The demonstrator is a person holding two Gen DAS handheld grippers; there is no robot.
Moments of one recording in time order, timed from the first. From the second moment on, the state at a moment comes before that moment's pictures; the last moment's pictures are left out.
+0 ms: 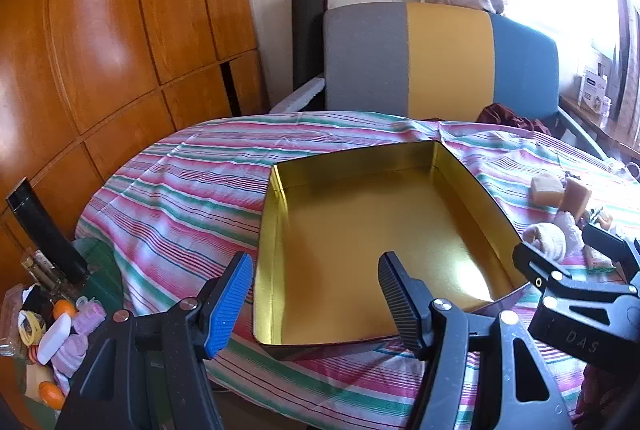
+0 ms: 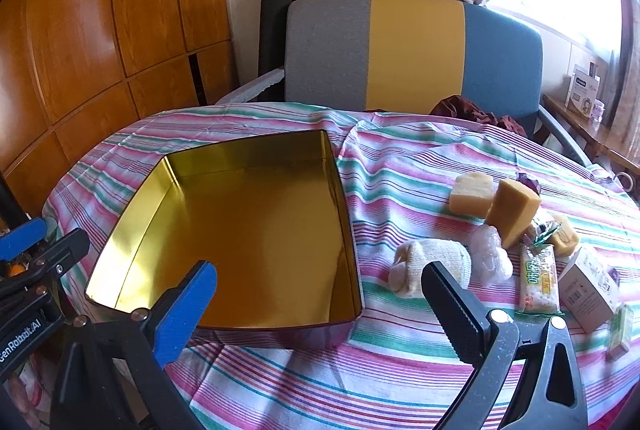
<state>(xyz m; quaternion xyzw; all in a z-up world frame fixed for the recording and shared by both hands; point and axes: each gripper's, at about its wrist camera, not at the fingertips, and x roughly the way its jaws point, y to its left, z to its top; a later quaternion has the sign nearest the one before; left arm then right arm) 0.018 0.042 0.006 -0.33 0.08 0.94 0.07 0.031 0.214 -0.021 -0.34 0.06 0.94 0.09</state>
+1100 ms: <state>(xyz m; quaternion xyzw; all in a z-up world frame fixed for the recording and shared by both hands) -0.002 0.117 0.008 -0.42 0.03 0.86 0.30 0.065 0.306 -0.003 -0.34 0.06 0.91 0.21</state>
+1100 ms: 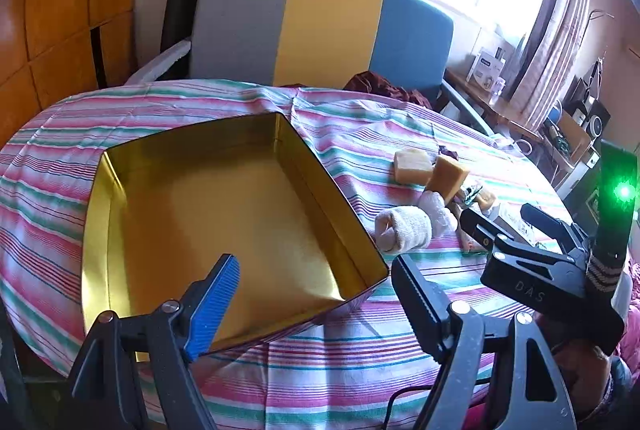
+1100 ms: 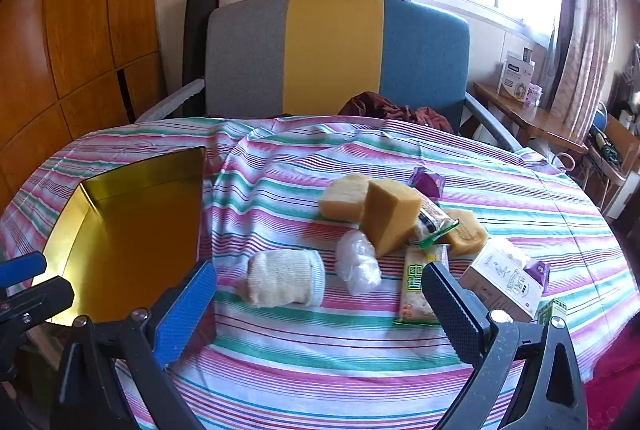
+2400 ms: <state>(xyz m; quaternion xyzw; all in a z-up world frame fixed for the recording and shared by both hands) -0.030 0.324 -0.064 -0.46 0.32 0.71 0.43 0.106 0.521 -0.033 -0.39 0.19 0.86 0.26</state>
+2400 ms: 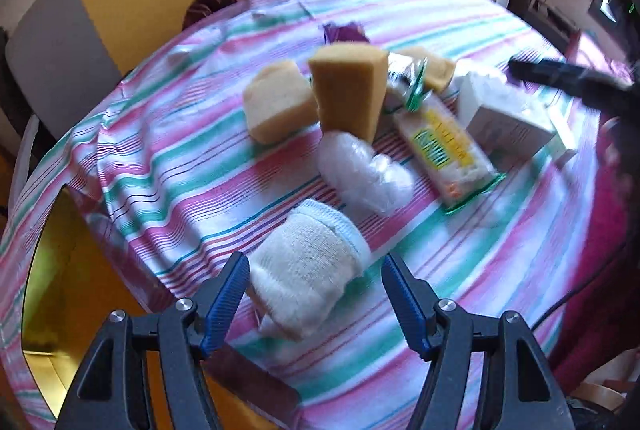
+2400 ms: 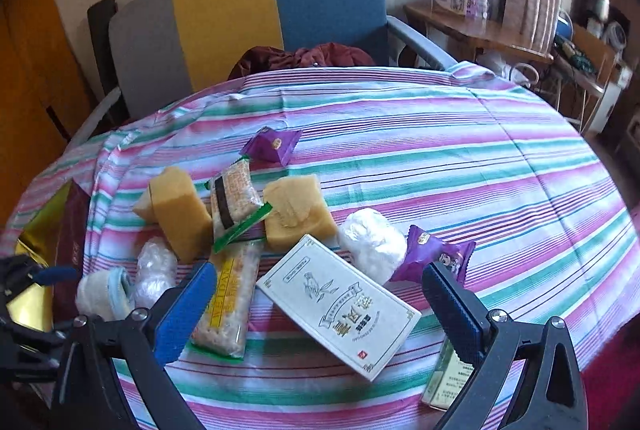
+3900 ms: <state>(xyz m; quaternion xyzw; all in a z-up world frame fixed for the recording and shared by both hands) -0.064 0.065 0.005 -0.43 -0.03 0.86 0.27 0.078 0.512 -0.093 -0.54 0.10 0.80 0.24</state>
